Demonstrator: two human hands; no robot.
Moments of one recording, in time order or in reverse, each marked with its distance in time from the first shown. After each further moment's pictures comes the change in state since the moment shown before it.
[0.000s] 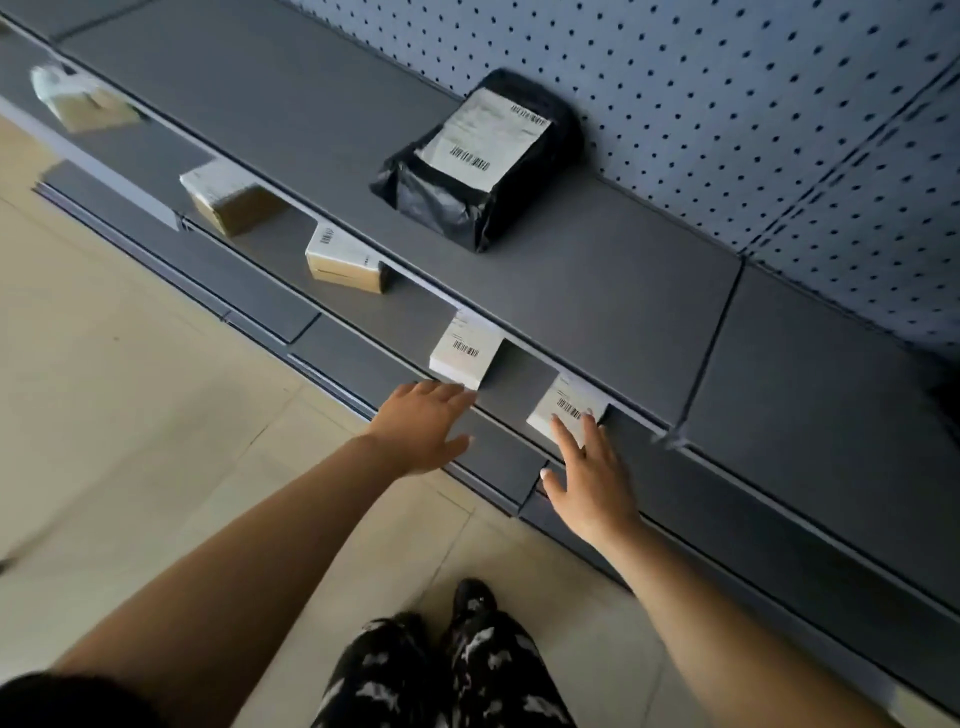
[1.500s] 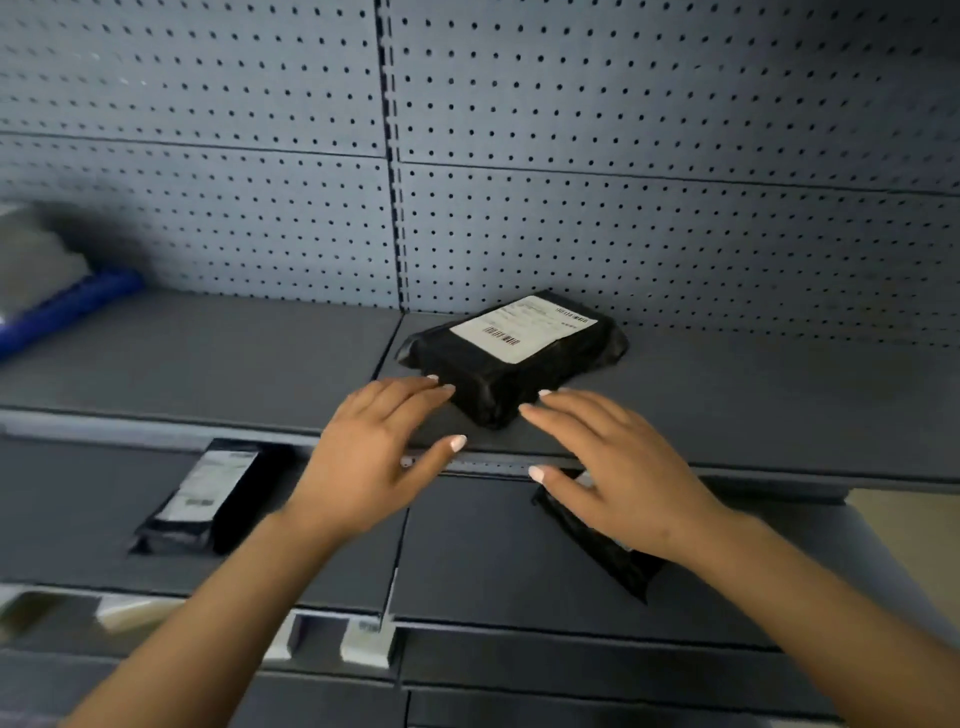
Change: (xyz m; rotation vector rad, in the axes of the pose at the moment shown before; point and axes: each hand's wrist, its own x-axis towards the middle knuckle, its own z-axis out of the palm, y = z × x) left_hand -0.063 0.343 -0.352 -0.082 0.833 0.636; right_hand -0.291 0.177 -0.418 -0.078 0.634 -0.148
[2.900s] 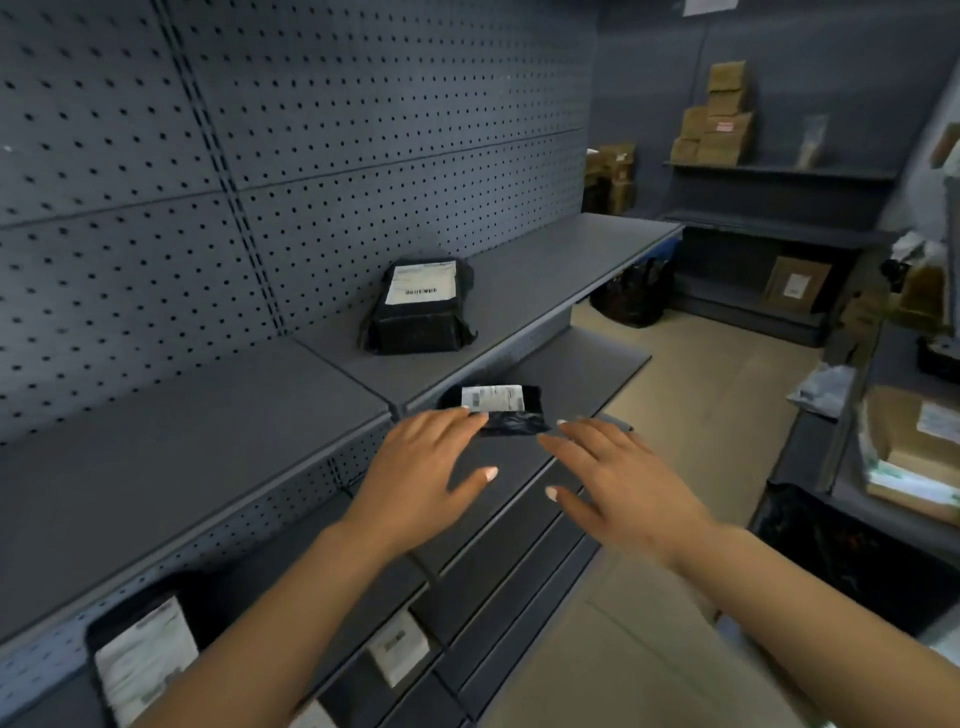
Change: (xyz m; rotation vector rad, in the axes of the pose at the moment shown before) left_hand -0.069 -0.103 -0.062 -0.312 -0.425 0.675; right_hand -0.036 -0.303 0.058 -0.413 0.061 0.866
